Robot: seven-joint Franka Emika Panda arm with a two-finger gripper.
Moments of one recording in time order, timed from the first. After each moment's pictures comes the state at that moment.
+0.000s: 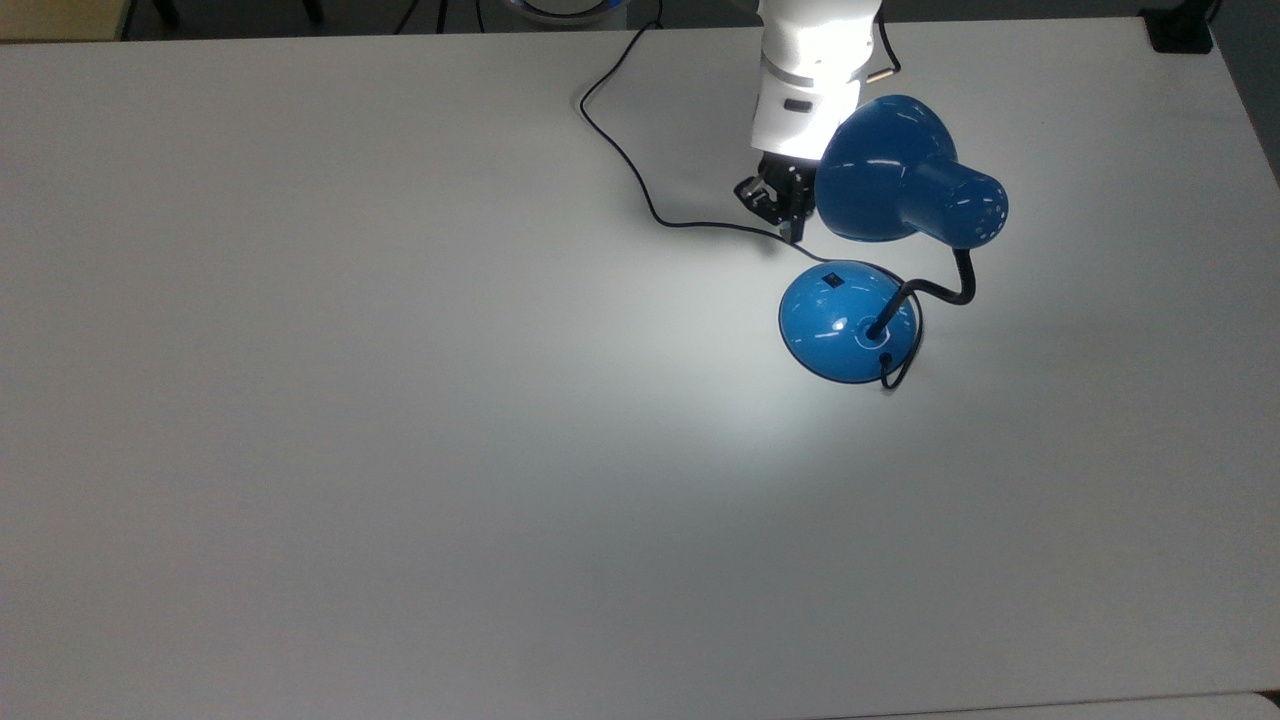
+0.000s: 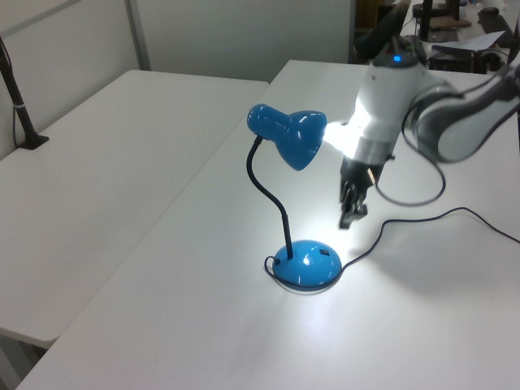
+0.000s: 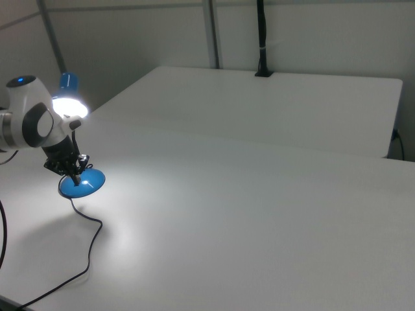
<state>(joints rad) 0.36 0.14 0.09 -2.09 -0.05 2.41 -0.01</state>
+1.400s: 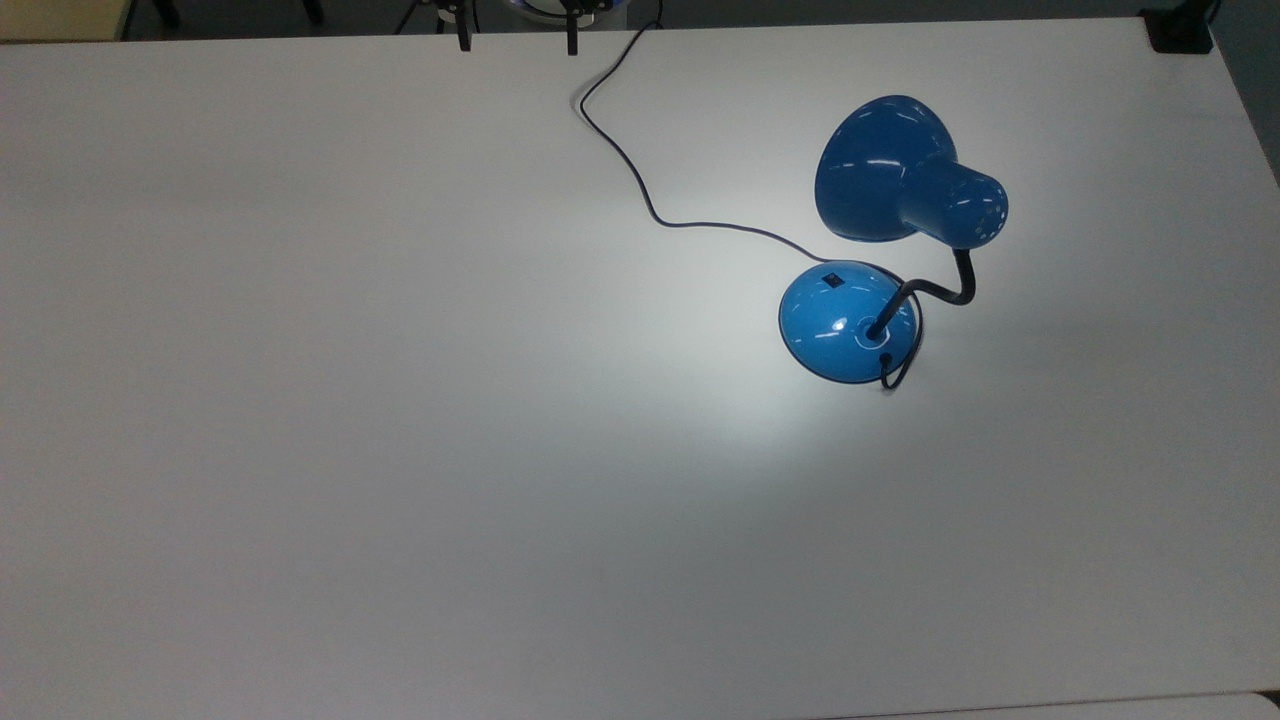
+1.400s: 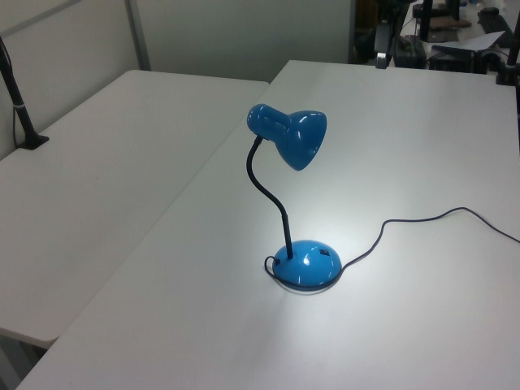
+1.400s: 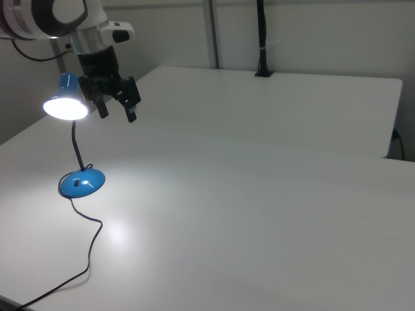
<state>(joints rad) 0.01 -0.02 0.05 -1.62 -0.05 1.64 0.03</state>
